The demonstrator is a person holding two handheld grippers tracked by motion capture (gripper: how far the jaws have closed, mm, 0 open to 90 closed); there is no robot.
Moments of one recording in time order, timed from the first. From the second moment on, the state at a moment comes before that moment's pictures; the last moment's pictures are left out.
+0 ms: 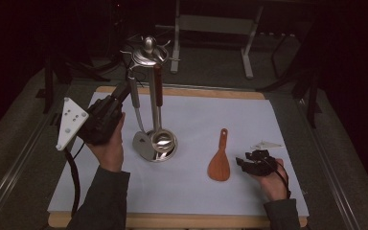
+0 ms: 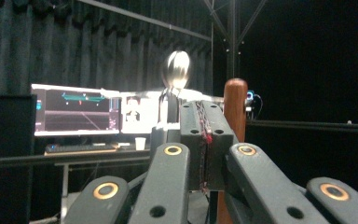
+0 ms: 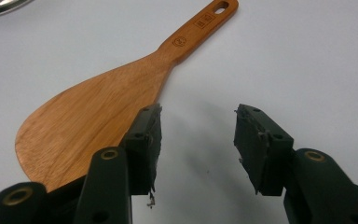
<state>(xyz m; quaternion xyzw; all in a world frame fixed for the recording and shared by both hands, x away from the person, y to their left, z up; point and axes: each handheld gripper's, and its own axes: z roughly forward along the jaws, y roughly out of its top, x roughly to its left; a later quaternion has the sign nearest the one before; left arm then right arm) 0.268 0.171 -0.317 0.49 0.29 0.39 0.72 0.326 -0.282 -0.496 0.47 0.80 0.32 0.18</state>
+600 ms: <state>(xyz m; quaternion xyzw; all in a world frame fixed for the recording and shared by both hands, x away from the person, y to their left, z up) 0.287 0.167 -0.300 0.50 0.29 0.41 0.70 0.325 -0.284 -0.499 0.47 0.80 0.33 0.17</state>
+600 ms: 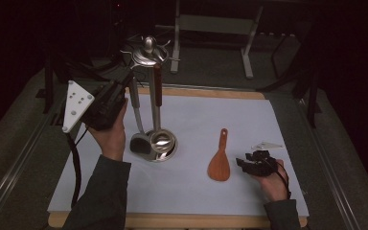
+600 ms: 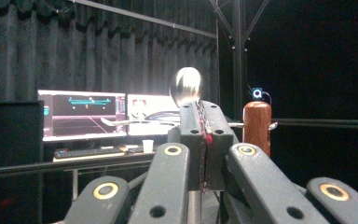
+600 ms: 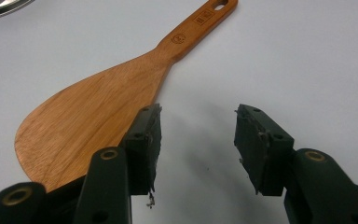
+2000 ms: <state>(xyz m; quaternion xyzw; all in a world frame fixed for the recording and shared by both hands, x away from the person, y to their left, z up) 0.321 0.188 -0.293 0.50 0.34 0.43 0.67 0.325 -0.291 -0.500 0.48 0.80 0.33 0.17</state>
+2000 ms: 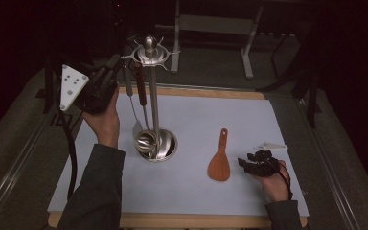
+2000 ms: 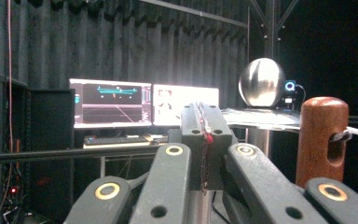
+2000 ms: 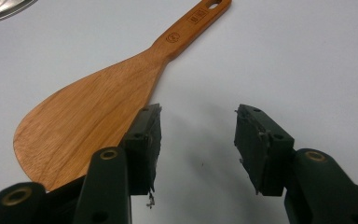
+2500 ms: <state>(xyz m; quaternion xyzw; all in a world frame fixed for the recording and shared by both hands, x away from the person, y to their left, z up) 0.331 0.188 -0.289 0.50 0.35 0.44 0.66 0.325 -0.292 -0.499 0.48 0.79 0.34 0.17</state>
